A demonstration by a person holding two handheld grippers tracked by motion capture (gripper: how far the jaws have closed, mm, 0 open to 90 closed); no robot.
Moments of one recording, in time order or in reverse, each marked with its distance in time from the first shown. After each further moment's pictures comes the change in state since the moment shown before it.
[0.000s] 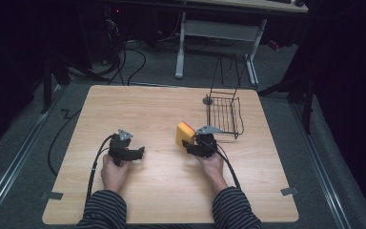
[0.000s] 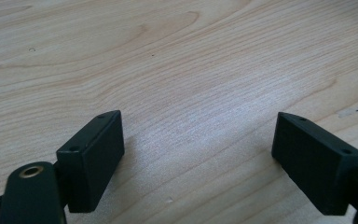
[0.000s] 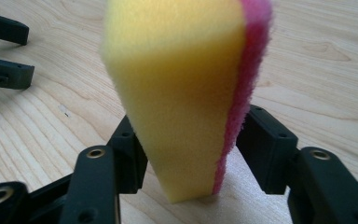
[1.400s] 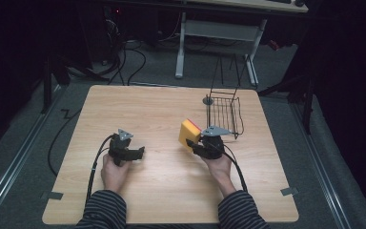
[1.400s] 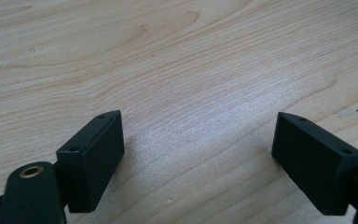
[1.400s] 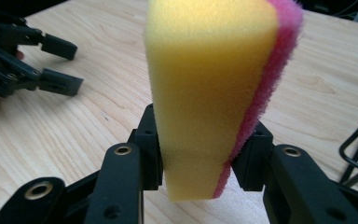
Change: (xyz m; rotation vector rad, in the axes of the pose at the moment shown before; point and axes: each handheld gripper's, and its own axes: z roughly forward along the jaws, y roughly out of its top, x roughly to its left) left arm 0.000 0.000 0.000 0.000 -0.001 0.001; right arm 0.004 0.009 -0.043 -0.074 0.058 -0.067
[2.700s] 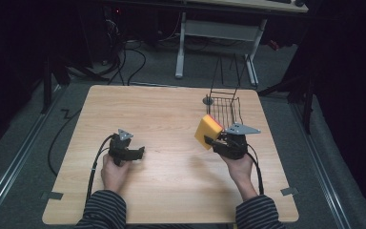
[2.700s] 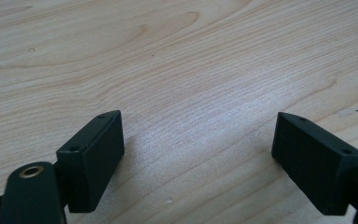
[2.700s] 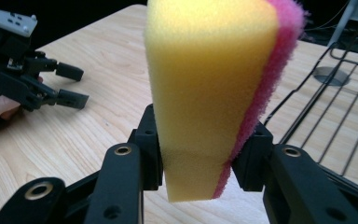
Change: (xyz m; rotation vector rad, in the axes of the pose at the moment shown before) left arm 0.000 0.000 0.000 0.000 0.000 0.000; right arm -0.027 0.007 -0.067 -0.066 -0.006 0.044
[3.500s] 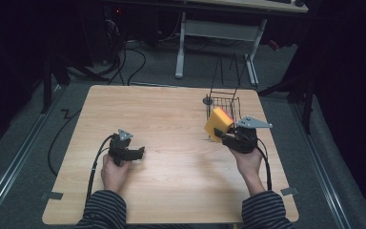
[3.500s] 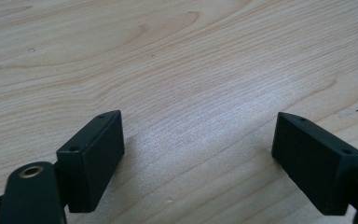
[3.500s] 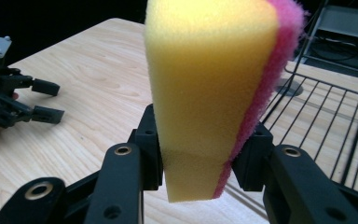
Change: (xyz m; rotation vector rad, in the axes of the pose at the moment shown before) left arm 0.000 0.000 0.000 0.000 0.000 0.000; right arm -0.020 0.015 -0.017 -0.023 -0.071 0.007
